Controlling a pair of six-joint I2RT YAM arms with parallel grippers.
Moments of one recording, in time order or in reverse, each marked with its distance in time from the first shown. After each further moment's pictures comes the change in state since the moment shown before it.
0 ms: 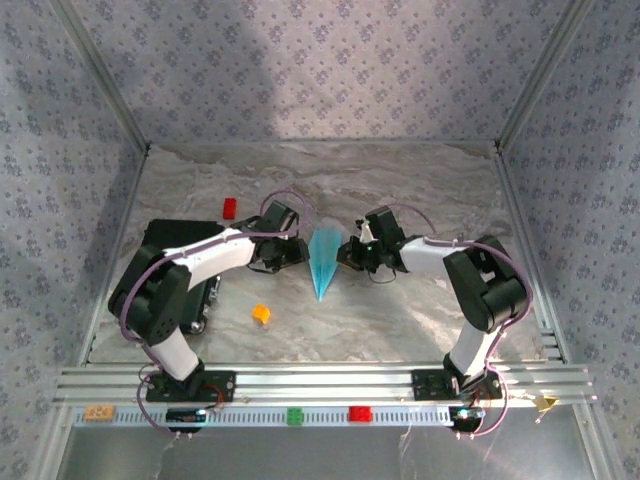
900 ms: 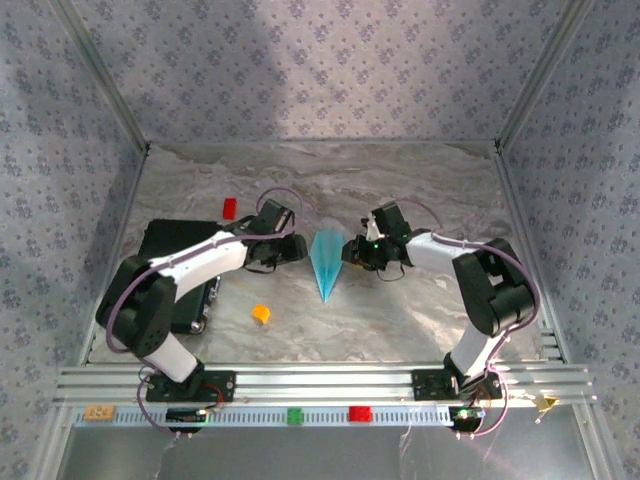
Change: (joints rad) left arm 0.000 -0.112 -0.026 -0.003 -0.077 0.067; right arm -0.050 -0.063 0.035 -0.185 0.018 -0.130
